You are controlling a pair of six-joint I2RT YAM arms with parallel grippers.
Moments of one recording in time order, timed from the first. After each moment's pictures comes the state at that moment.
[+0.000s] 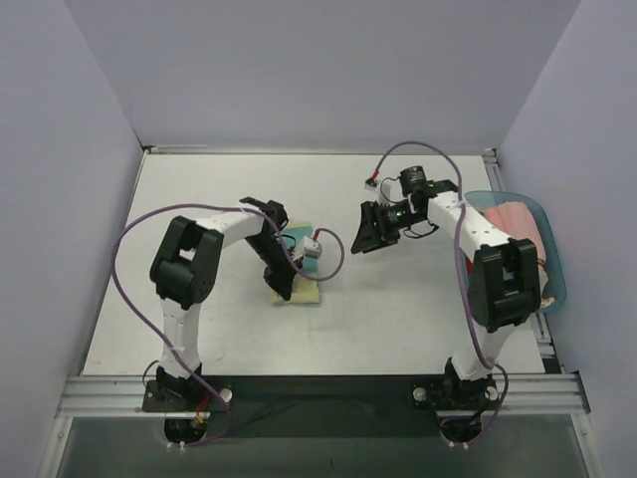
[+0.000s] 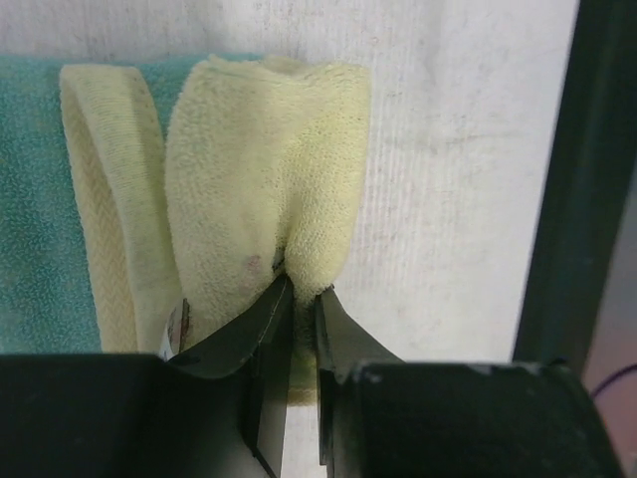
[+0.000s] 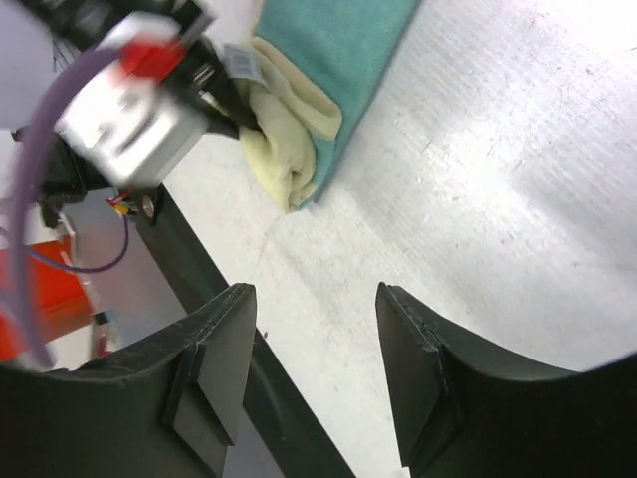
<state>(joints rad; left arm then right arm) -0.49 2.04 1.39 -1.06 0.71 0.98 0.27 1.84 1.37 -0.78 -0.83 -0.02</state>
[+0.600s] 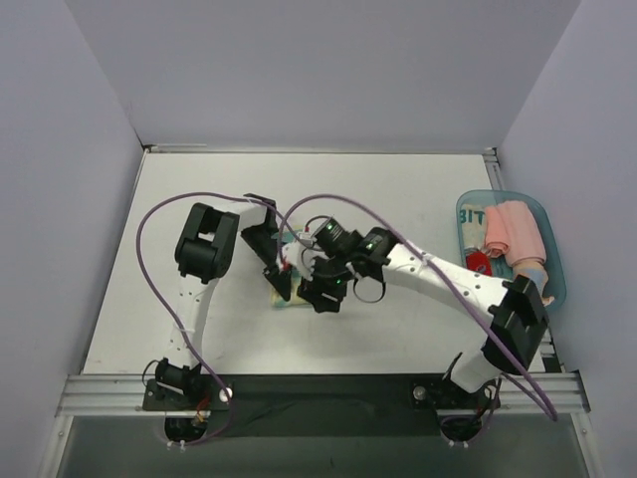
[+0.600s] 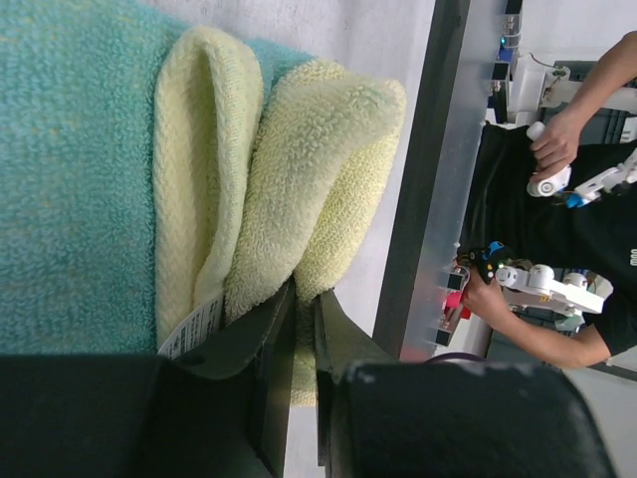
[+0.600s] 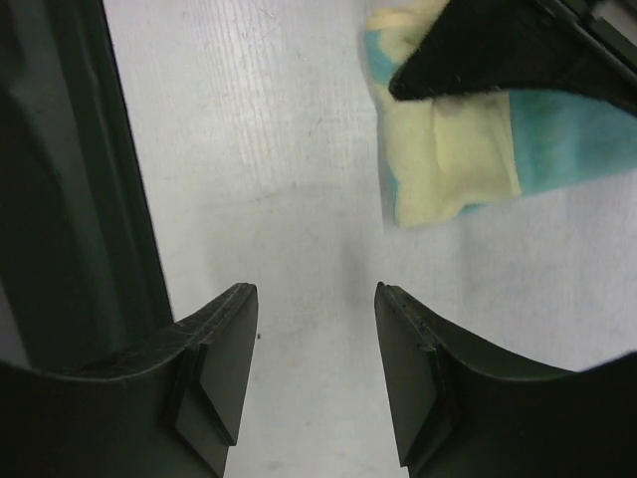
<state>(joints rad) -0.38 2.42 1.68 -1.49 0.96 0.97 0.88 1.52 1.27 -0.81 -0.37 -0.42</state>
